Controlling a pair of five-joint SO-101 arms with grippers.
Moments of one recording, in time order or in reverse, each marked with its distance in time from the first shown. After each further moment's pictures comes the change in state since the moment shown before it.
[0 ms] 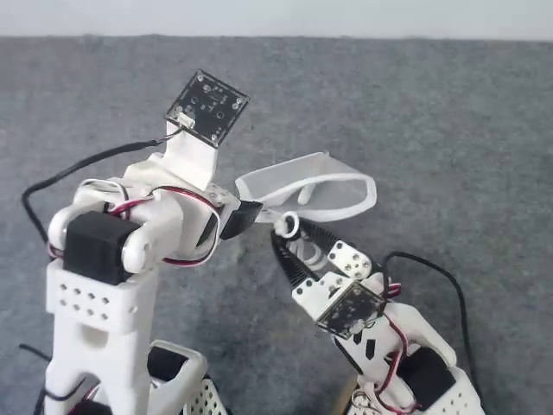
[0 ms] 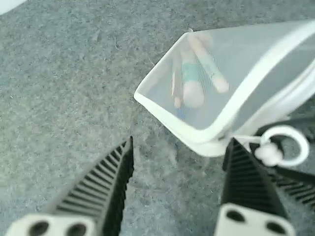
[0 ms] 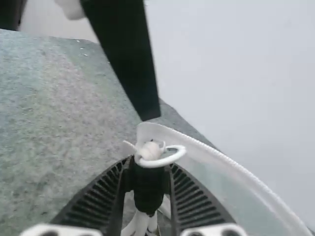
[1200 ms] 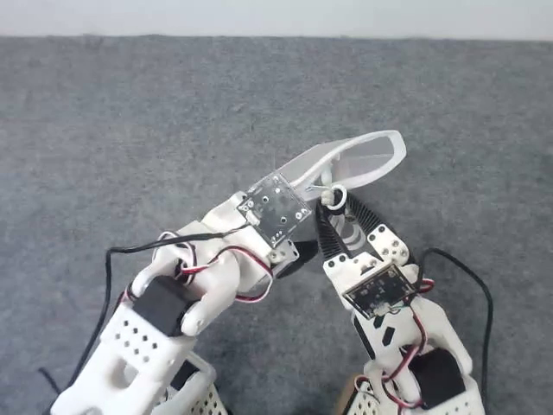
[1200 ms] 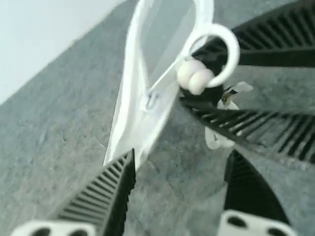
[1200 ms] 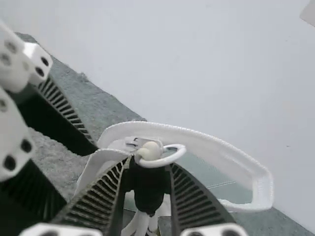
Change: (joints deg) left arm 18.0 -22.9 47.6 -41.6 -3.1; right arm 13.5 -0.2 -2.5 1.2 0.0
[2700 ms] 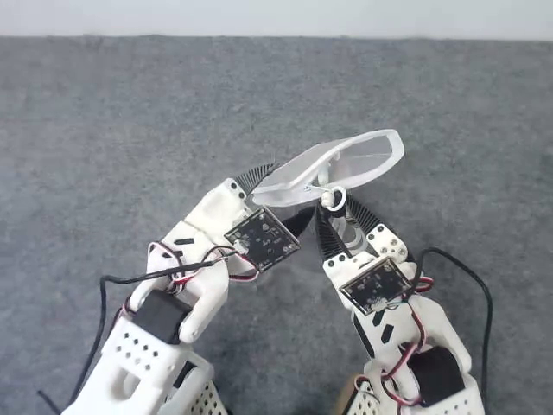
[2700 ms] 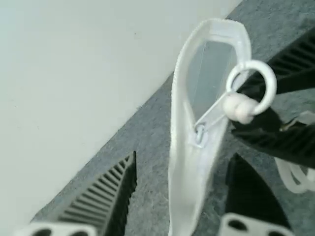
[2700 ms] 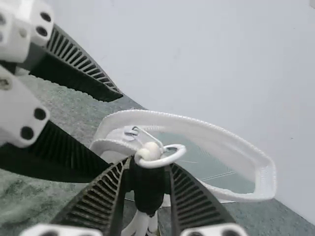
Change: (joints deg) left arm -5.5 -8.4 14.1 -23.6 -14.4; right arm 0.1 0.7 -0.1 0.7 0.1
